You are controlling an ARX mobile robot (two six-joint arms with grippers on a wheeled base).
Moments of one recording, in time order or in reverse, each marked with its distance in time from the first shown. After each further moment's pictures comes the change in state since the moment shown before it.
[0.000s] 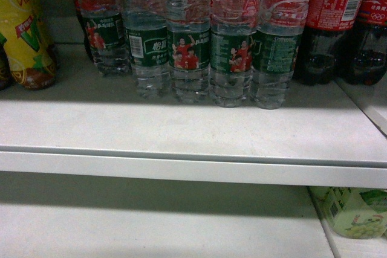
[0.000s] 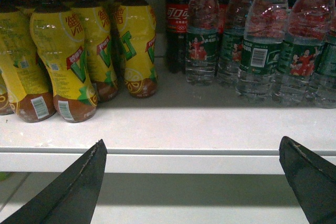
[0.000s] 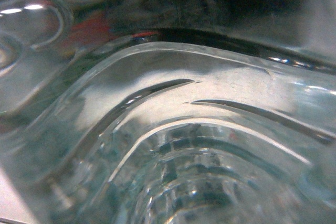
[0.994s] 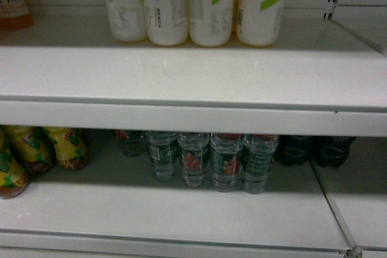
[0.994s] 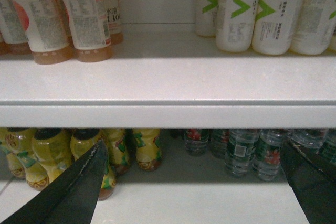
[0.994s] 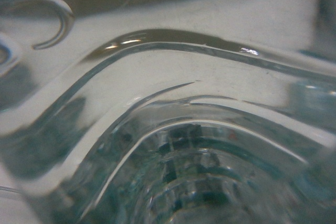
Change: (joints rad) left arm 0.000 0.000 0.000 -0.002 0.002 0.000; right arm 0.000 -0.003 -0.011 0.000 0.000 0.000
